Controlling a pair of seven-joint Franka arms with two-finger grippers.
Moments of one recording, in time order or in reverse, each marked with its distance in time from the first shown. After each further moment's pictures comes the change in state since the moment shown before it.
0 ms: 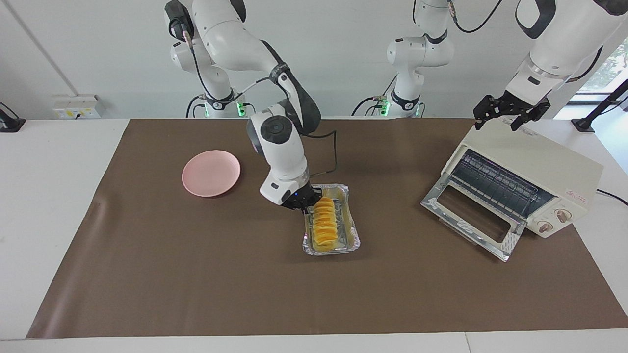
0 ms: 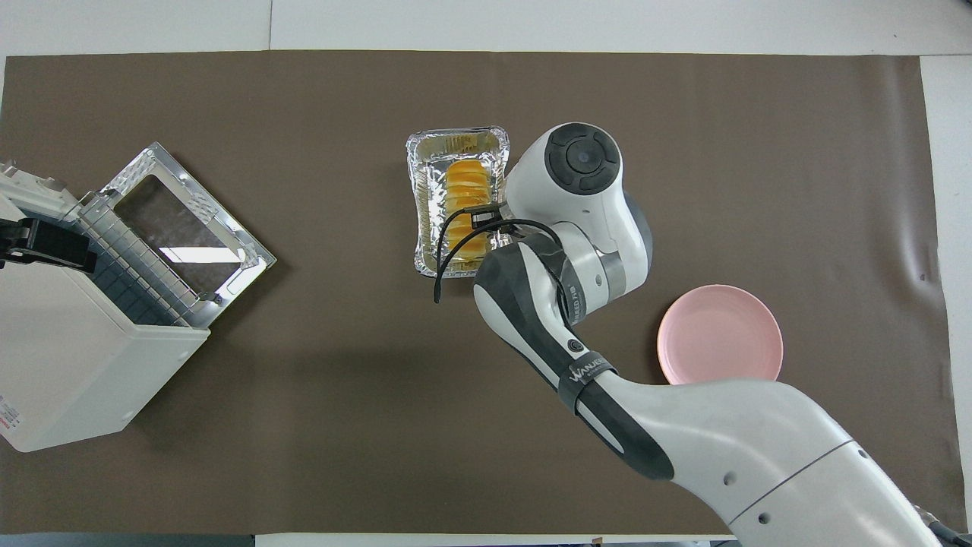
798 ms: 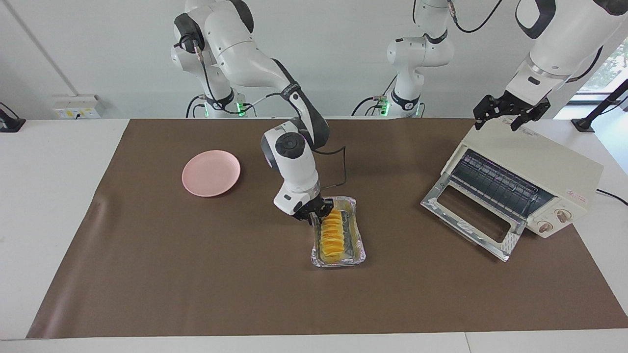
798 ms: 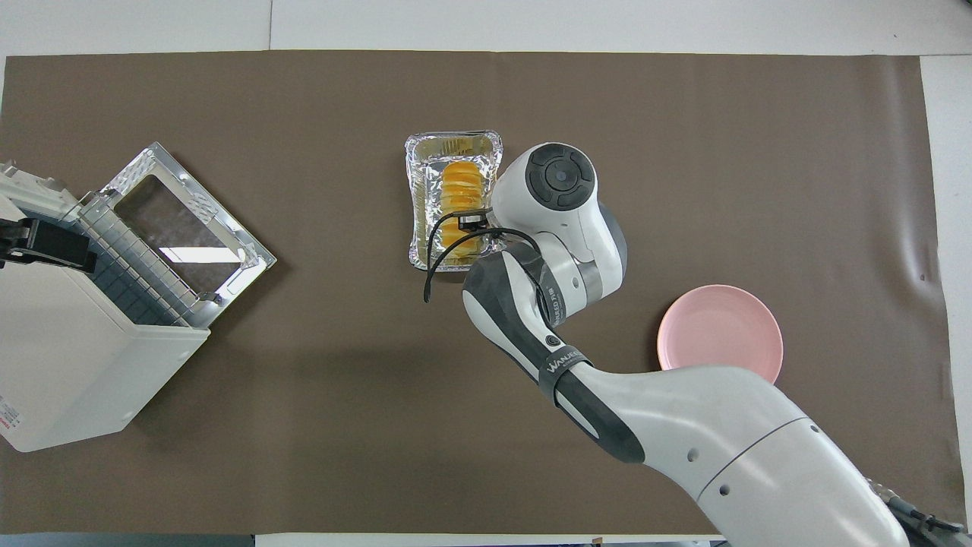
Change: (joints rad) left arm 0.000 0.000 0.000 0.000 0.000 0.000 0.000; right arm 0.015 0.047 -0.007 0.000 0.000 0.073 0.036
